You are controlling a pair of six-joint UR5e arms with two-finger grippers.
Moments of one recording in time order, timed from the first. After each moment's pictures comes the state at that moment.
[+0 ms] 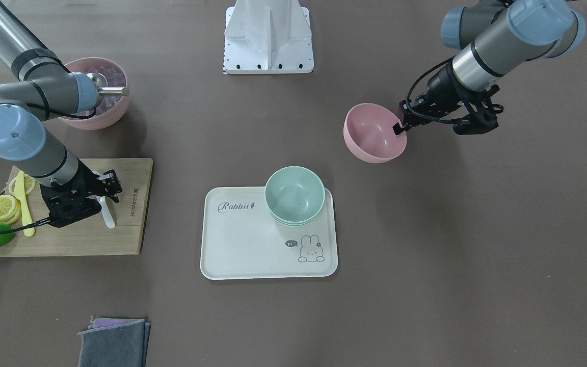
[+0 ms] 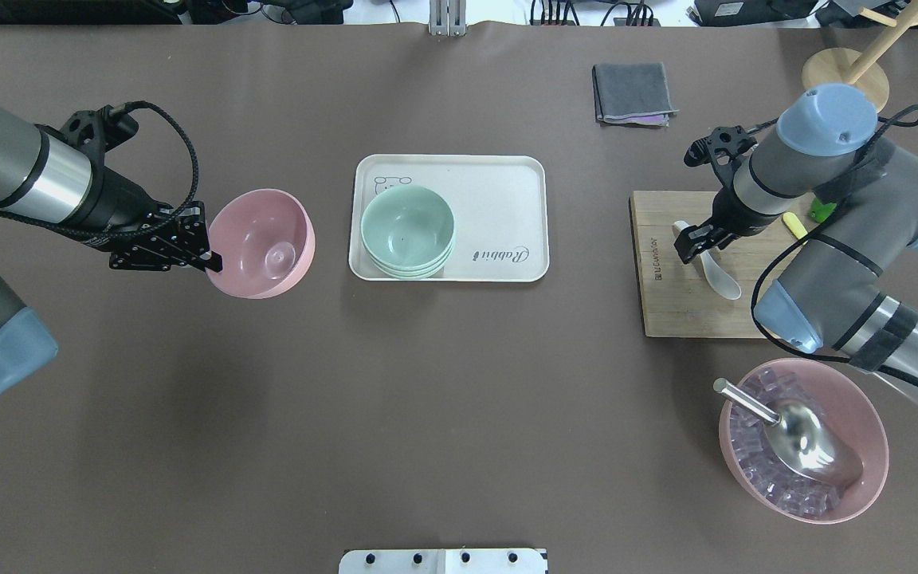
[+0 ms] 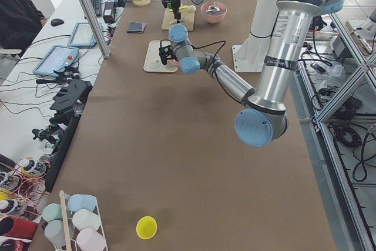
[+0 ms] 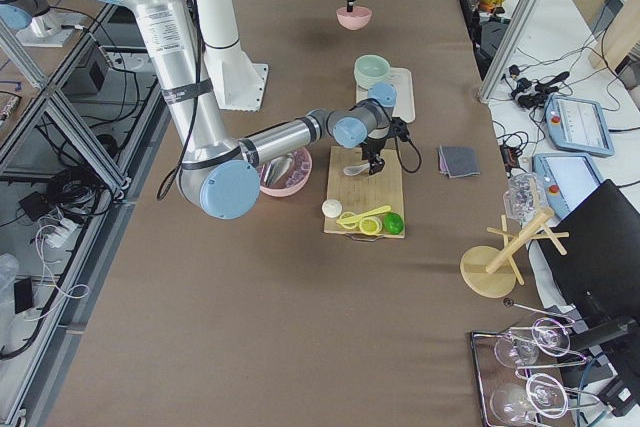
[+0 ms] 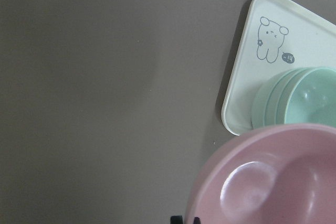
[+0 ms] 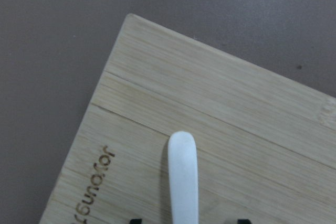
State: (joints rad) left arm -0.86 -1.82 -1.91 -2.01 -2.34 -1.41; right arm 0.86 -1.24 1.55 -1.31 2.13 0.50
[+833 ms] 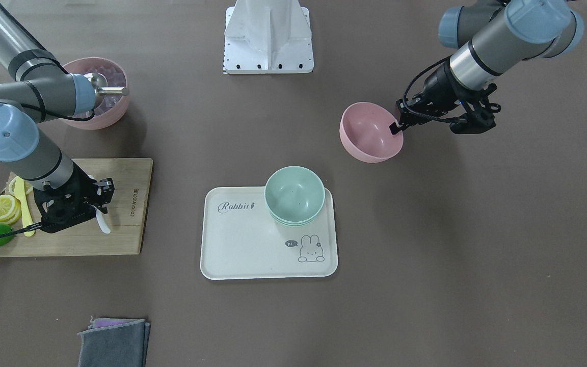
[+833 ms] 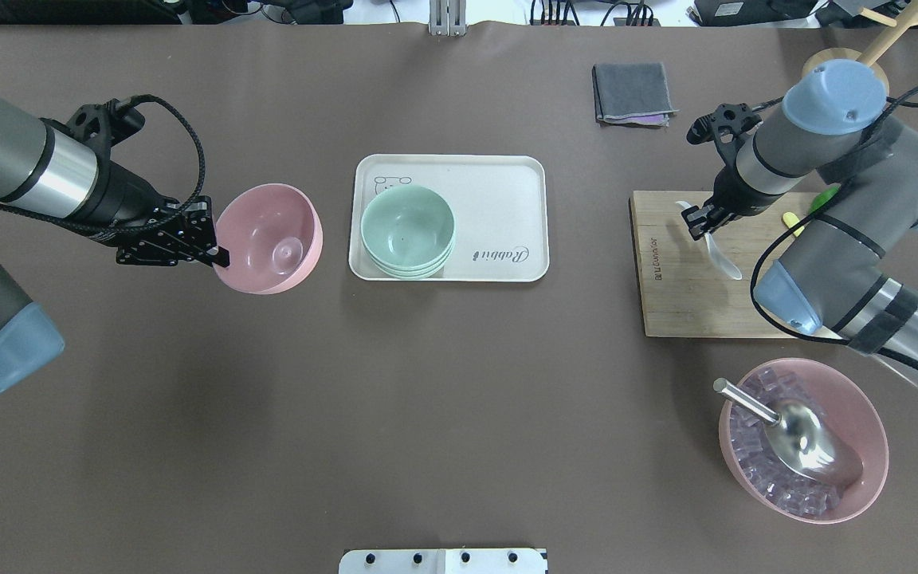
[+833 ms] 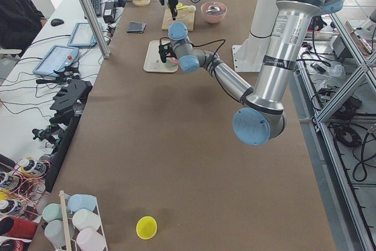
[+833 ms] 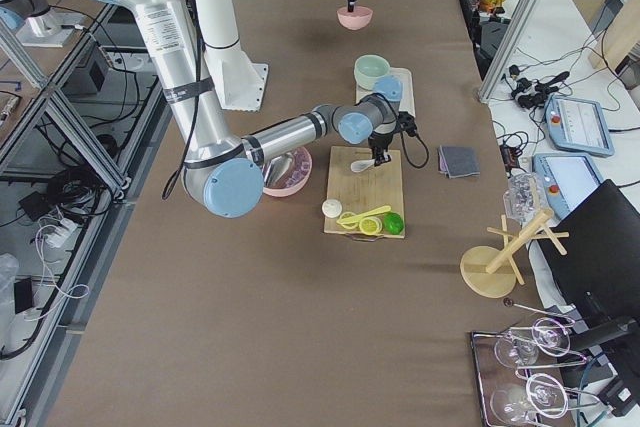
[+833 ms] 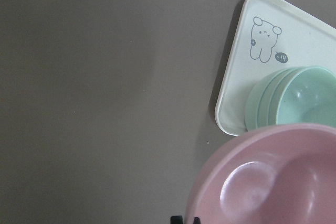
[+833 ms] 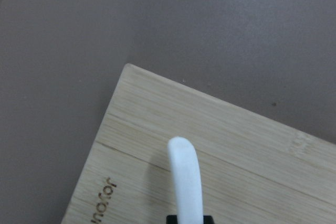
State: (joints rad) left arm -0.86 -1.86 -1.90 -2.01 -2.33 -1.41; right arm 0.90 -1.21 1.55 -1.32 2.15 0.51
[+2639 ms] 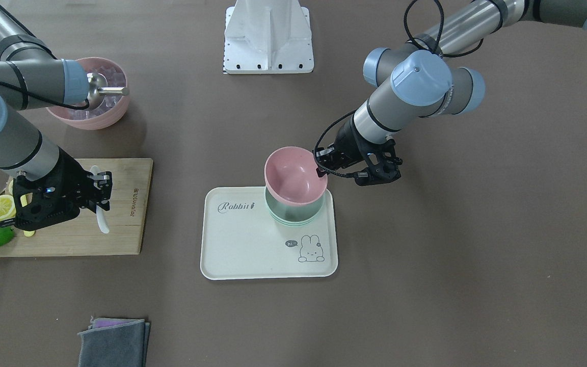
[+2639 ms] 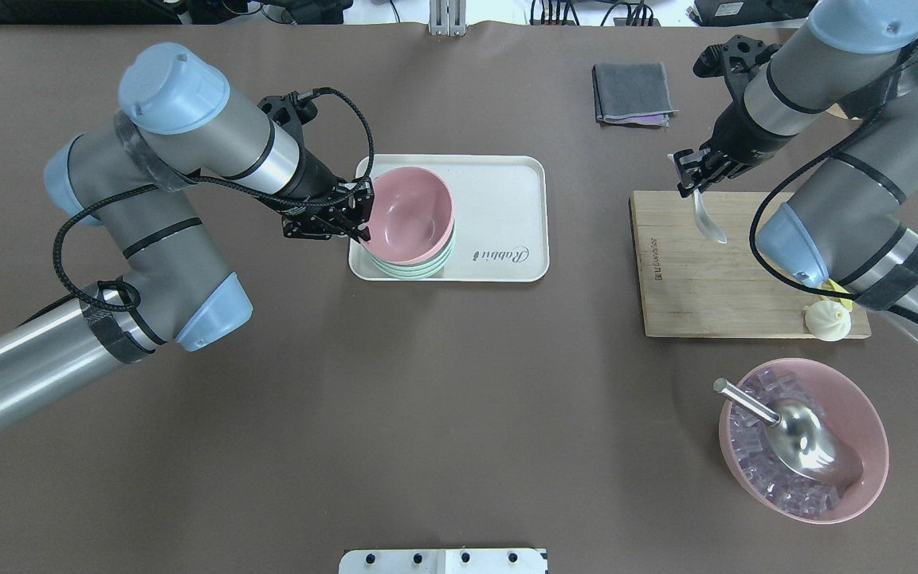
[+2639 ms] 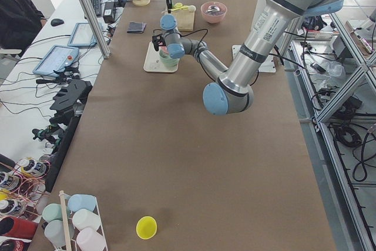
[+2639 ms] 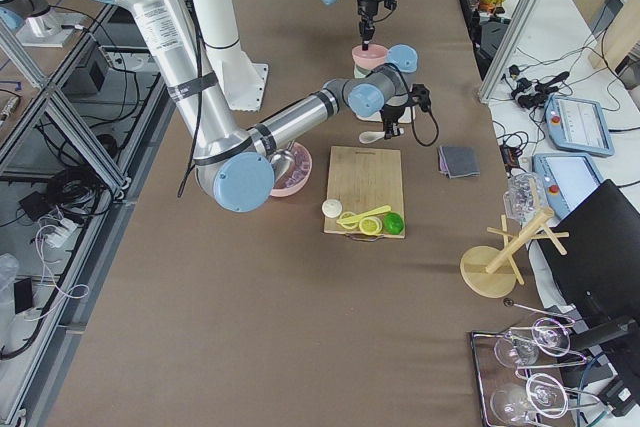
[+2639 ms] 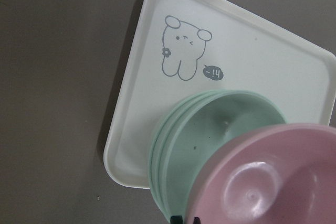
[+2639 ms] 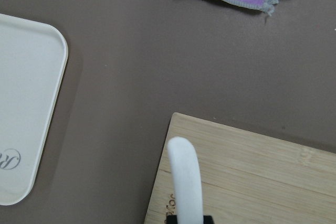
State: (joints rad) left arm -0.74 -2.20 -1.54 -2.06 -2.21 -1.49; right arm 0.97 -1.14 1.63 -1.42 2.23 0.61
